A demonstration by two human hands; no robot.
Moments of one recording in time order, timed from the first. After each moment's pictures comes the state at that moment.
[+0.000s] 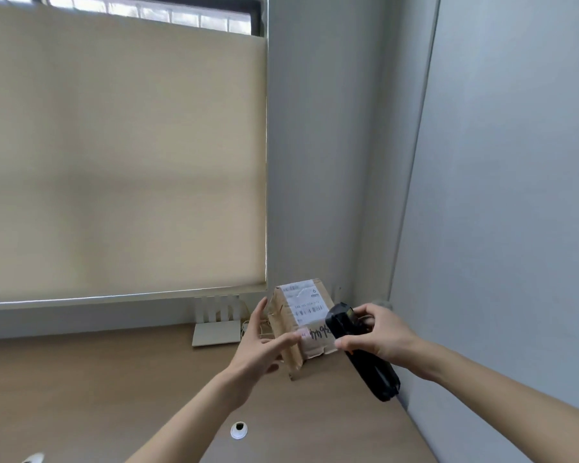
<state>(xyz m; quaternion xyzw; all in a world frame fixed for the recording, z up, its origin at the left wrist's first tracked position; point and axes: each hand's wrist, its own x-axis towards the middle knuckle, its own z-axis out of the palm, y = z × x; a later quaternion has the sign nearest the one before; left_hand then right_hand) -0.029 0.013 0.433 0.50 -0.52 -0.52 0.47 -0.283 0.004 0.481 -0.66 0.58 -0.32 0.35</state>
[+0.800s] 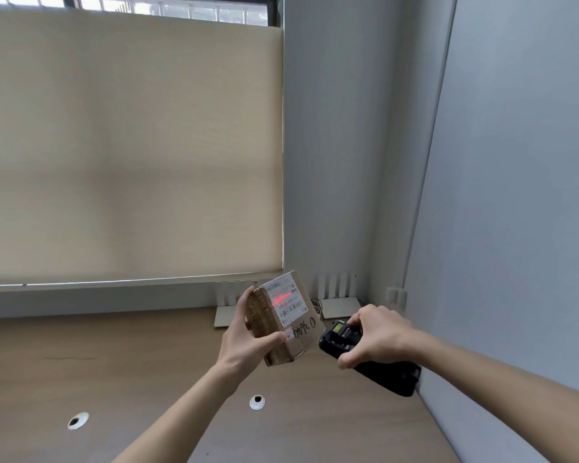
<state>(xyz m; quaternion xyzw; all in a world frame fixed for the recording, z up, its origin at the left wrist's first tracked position) 0.001 0.061 0.422 0.58 -0.55 -0.31 0.52 -0.258 0.039 0.486 -0.76 0.63 -0.08 0.13</state>
